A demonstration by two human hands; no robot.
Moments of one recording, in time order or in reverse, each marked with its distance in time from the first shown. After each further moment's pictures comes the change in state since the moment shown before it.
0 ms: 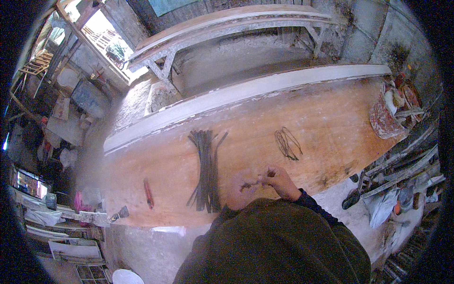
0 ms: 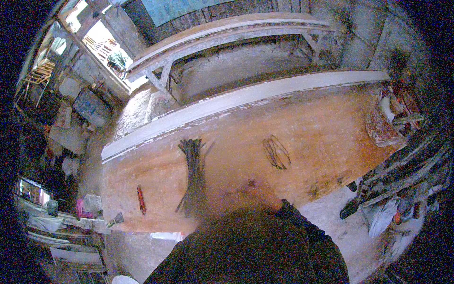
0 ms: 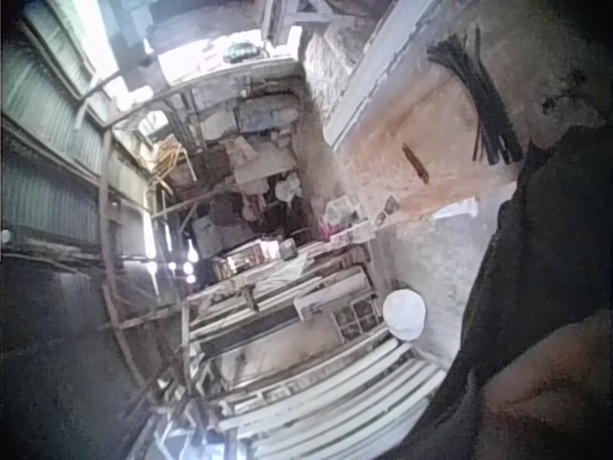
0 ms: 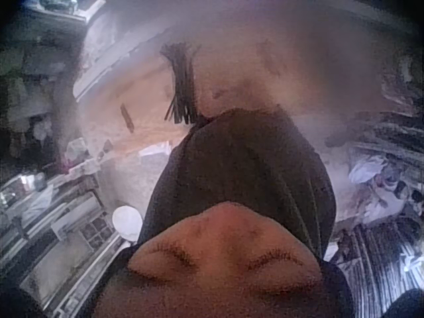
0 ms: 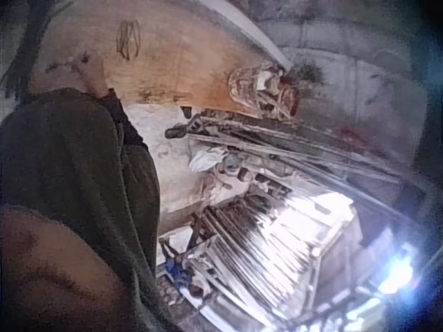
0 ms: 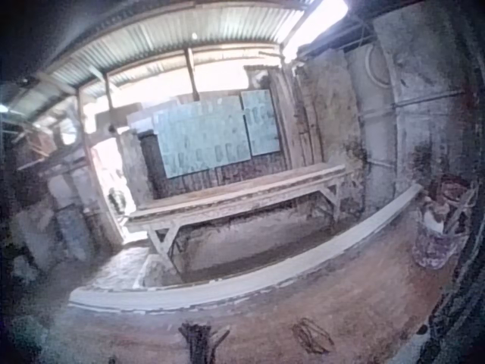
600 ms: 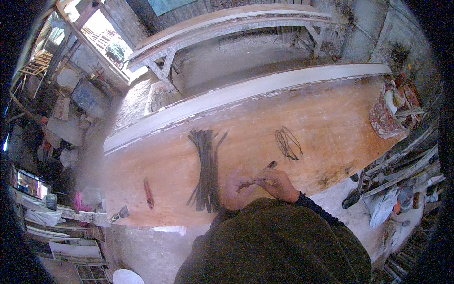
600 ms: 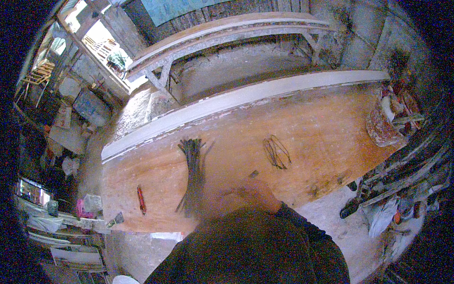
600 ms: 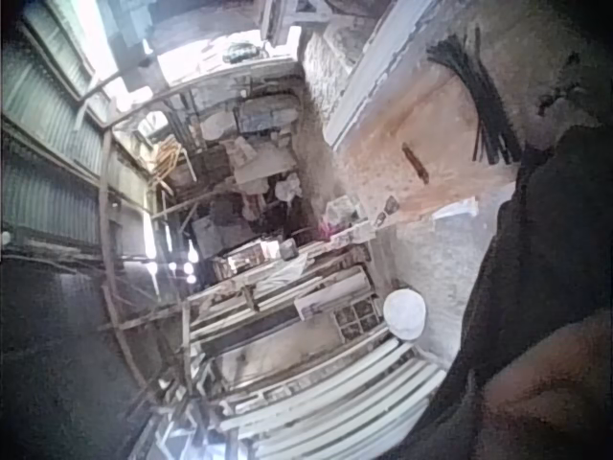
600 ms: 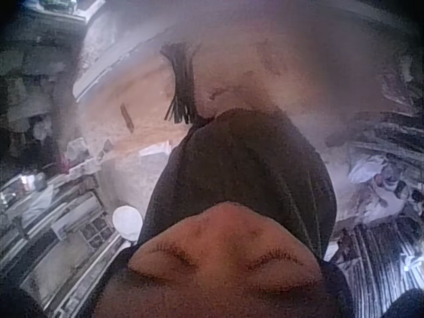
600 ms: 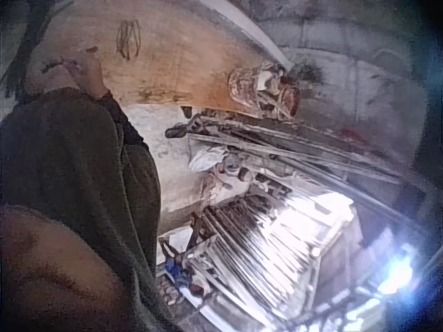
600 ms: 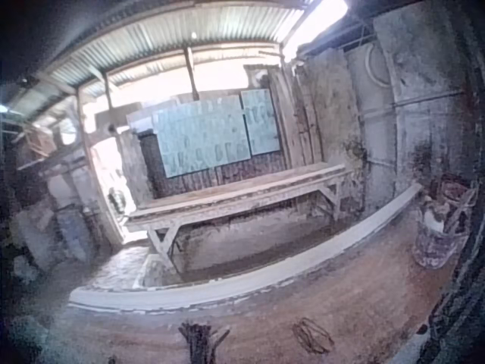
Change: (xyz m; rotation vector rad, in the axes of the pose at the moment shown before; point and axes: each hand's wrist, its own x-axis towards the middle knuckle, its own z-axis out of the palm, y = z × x) left_hand 0.001 -0.007 -0.018 0.115 -0.175 0.009; right_hand -0.006 -0.004 0.003 -0.581 -0.002 -0.557
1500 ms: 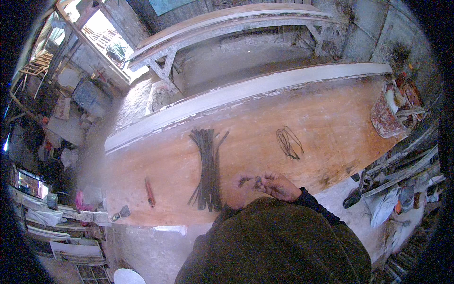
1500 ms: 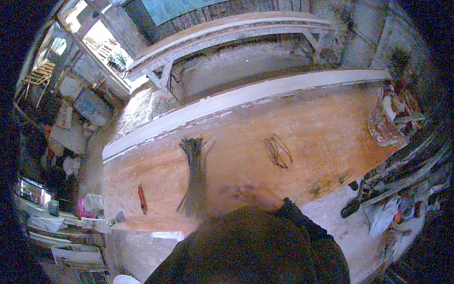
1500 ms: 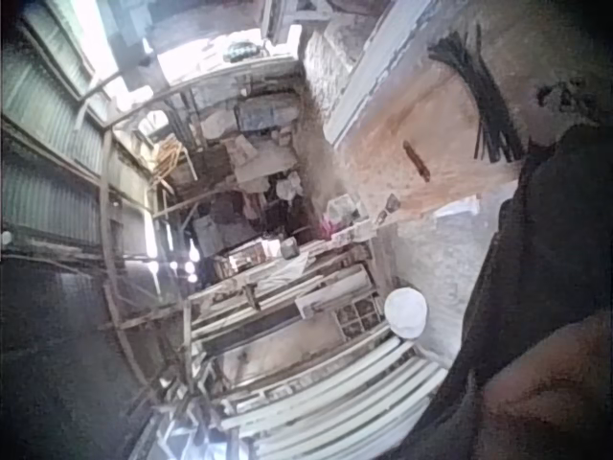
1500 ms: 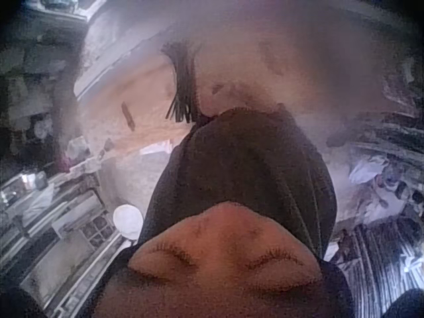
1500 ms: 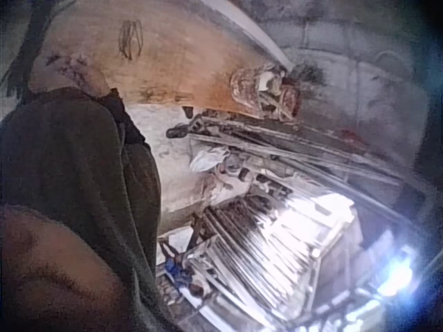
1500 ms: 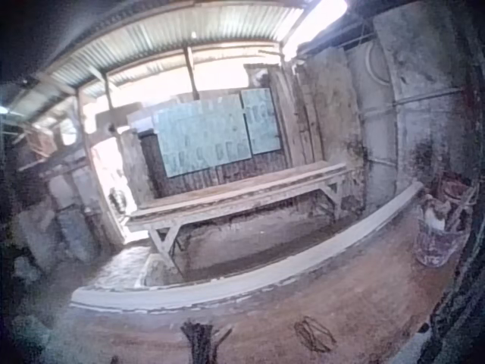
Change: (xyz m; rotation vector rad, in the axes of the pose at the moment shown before) left_hand -0.008 -0.101 0.045 -0.826 0.195 -0.480; right_hand -0.015 0.032 0.011 1.348 -0.148 0.715
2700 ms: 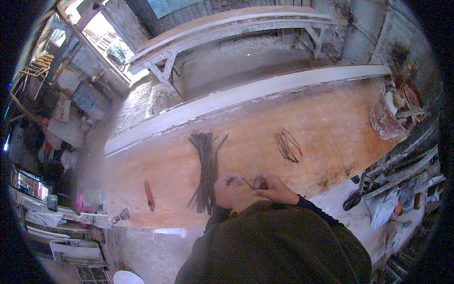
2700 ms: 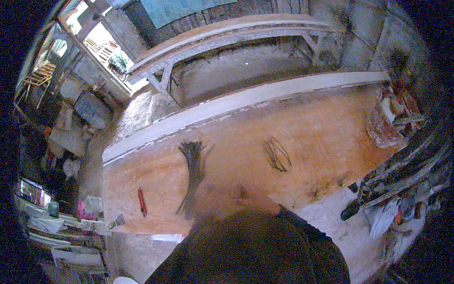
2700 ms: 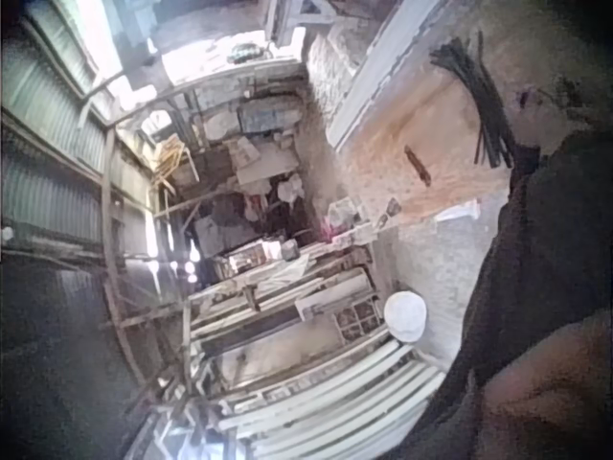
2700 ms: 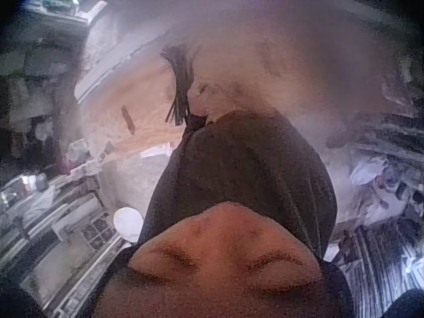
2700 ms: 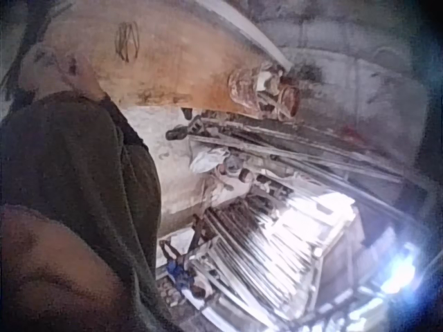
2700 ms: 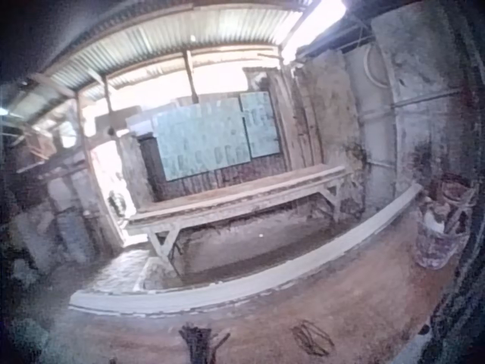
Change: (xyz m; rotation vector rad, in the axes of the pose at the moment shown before) left_hand -0.038 0.097 0.030 0.535 0.199 0.304; right_hand 0.001 -0.008 0.022 -0.955 0.027 -0.268
